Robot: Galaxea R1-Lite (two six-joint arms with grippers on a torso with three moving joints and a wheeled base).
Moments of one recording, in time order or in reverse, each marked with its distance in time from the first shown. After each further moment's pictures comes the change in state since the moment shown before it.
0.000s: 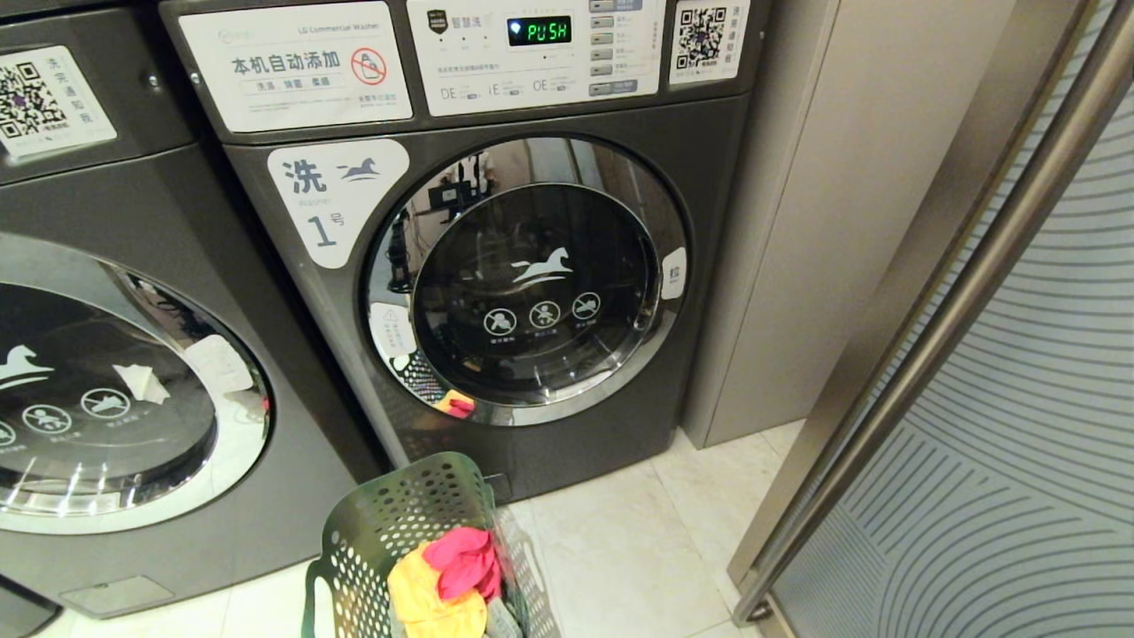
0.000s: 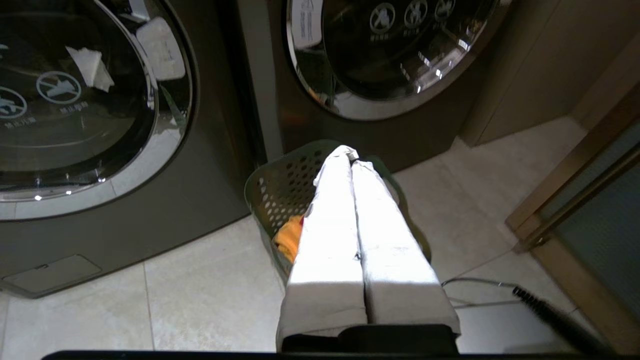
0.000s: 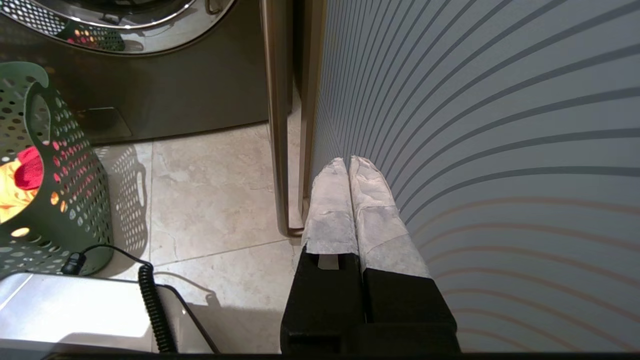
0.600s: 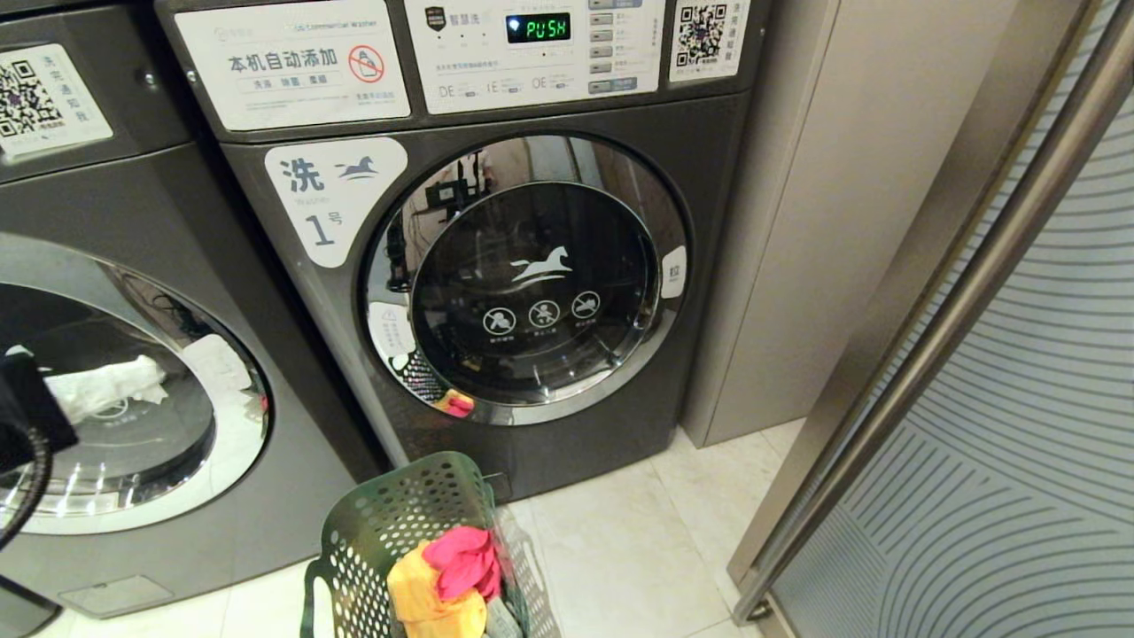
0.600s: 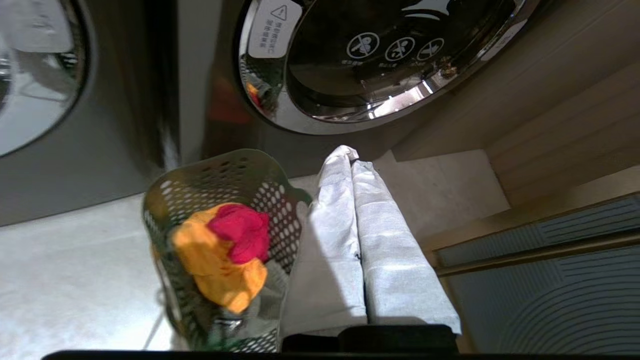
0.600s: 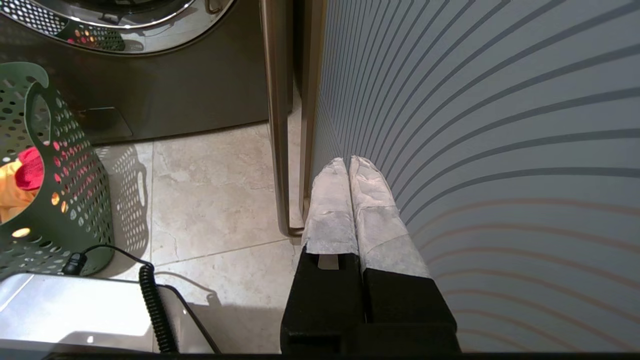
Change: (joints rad) left arm 0.100 0.850 -0.159 -0.498 -0.221 -0.290; right arm 0.000 0.000 -0.001 0.000 -0.001 0.003
